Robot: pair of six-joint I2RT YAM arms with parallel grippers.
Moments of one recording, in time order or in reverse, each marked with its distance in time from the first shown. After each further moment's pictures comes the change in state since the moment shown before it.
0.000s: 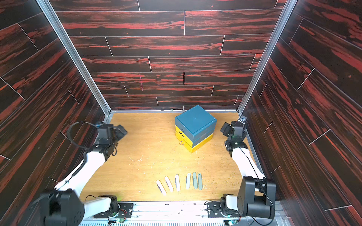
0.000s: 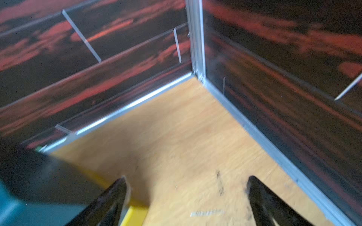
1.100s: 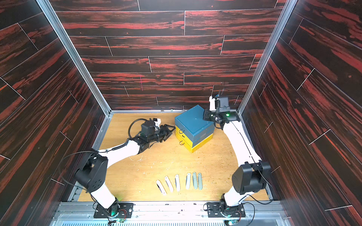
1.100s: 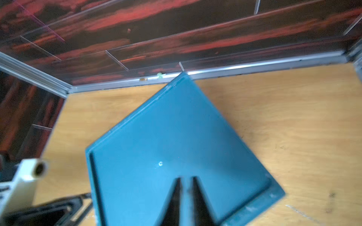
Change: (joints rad) left arm -0.488 0.468 0.241 0.474 0.546 -0.524; right arm 0.258 0.306 0.727 -0.611 -0.389 -0.077
